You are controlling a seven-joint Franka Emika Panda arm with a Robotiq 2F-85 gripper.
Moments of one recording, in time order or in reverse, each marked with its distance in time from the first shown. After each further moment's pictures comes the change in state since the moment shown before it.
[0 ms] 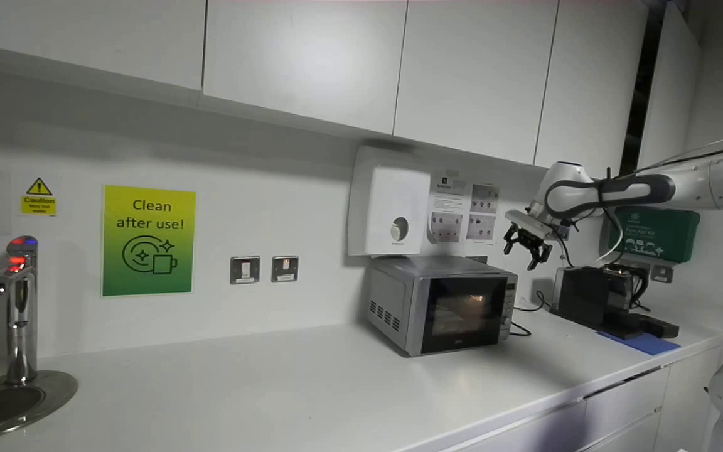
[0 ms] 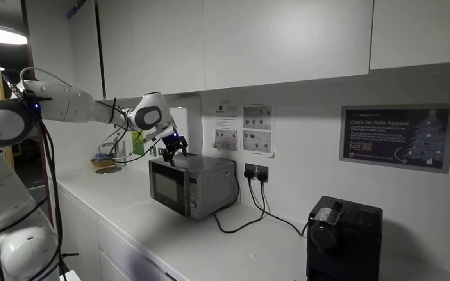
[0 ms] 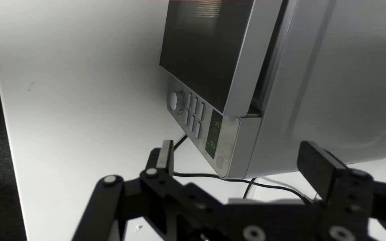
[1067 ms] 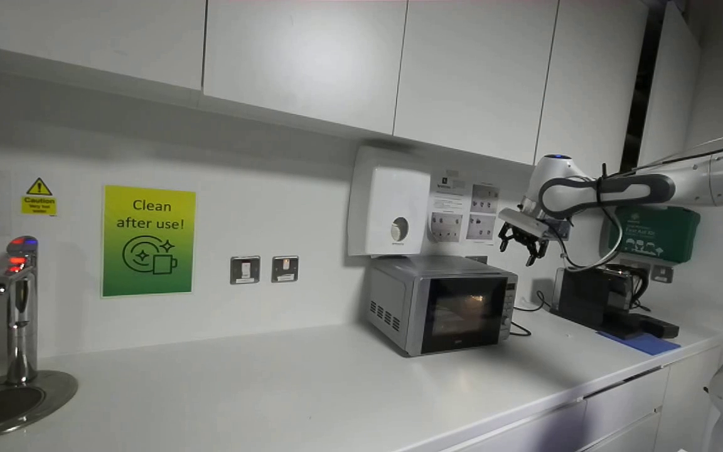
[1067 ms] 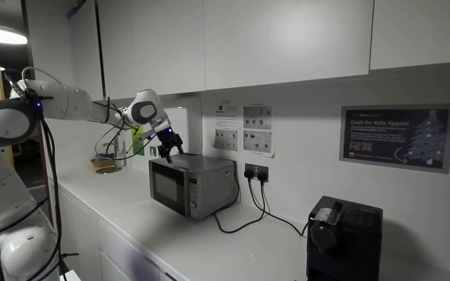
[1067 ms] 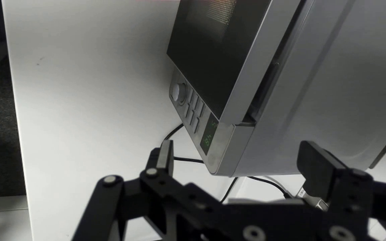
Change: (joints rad) arm 0.004 0.010 0.074 0.056 -0.123 -0.082 0.020
